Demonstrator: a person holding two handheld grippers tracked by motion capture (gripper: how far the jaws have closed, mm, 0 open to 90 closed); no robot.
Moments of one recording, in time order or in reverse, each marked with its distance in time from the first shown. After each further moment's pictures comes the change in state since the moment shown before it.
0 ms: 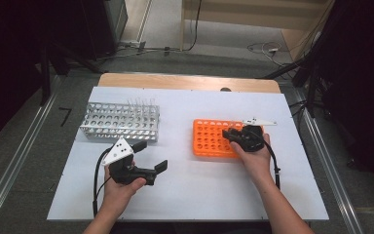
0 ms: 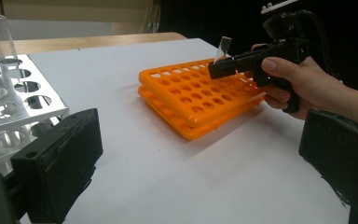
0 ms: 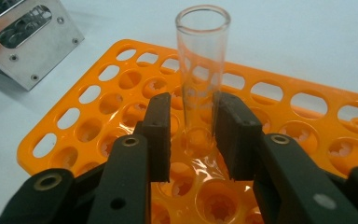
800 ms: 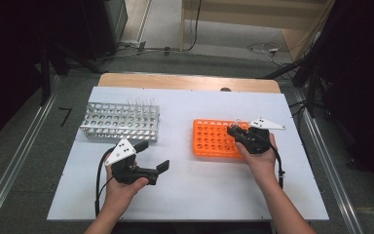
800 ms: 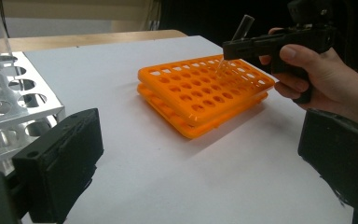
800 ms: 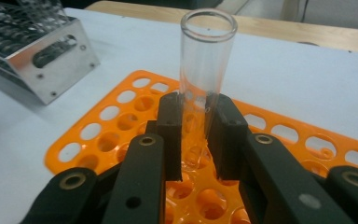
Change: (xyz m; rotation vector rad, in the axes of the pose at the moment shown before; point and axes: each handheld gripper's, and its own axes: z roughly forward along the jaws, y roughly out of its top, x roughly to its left) left arm -0.003 0.000 0.005 0.008 0.002 0.010; right arm 0.004 0.003 -0.029 -0.125 0.012 -0.077
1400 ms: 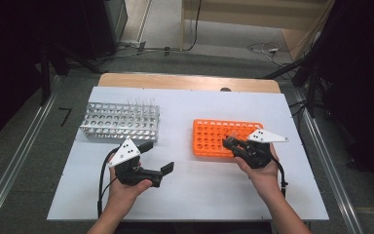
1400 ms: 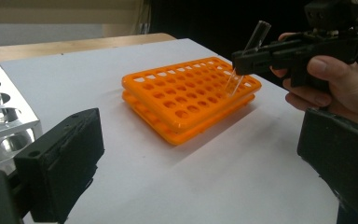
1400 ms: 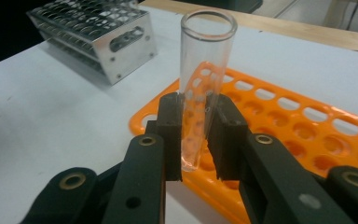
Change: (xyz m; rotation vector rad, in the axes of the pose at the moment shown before) left arm -0.013 0.006 0.002 -0.008 -0.035 0.025; right arm 0.035 -0.010 -0.029 0.006 0.130 -0.083
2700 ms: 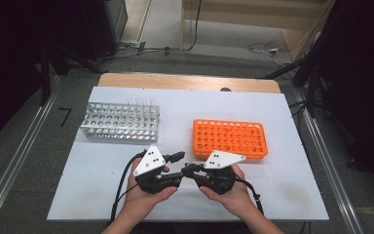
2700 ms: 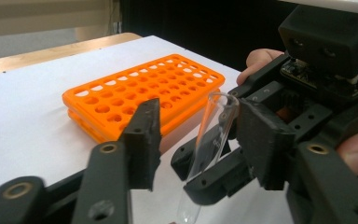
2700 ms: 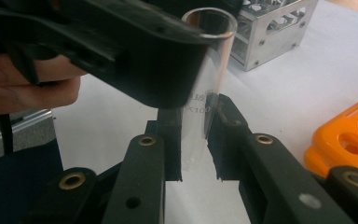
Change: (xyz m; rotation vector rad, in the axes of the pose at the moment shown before) left arm -0.045 0.006 0.026 0.036 -0.079 0.109; right arm 0.104 -0.002 0.026 0.098 0.262 -0.200
